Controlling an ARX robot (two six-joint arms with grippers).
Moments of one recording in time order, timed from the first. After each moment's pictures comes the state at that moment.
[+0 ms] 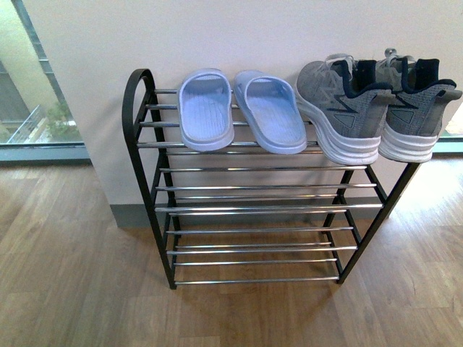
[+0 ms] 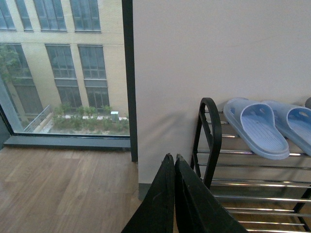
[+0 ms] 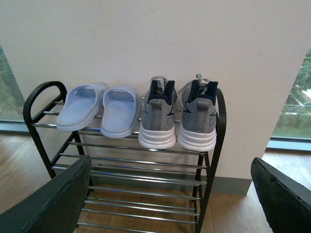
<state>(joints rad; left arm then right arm) 0.00 0.35 0.02 0.35 0.00 0.00 0.00 0.00 0.02 0.00 0.00 -0.01</state>
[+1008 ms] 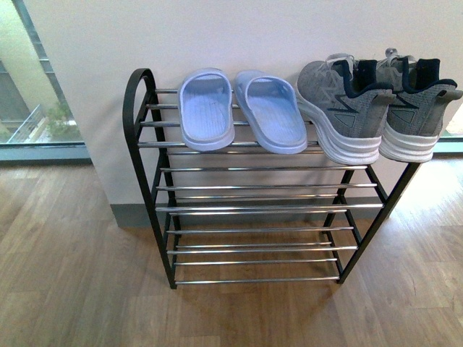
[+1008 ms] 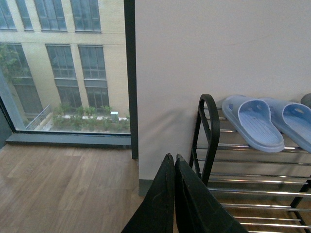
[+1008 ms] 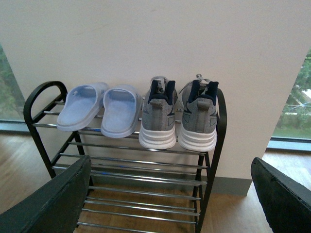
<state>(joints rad) 0.00 0.02 0.02 0.00 0.00 0.00 0.00 0.00 0.02 0.00 0.00 -0.01</state>
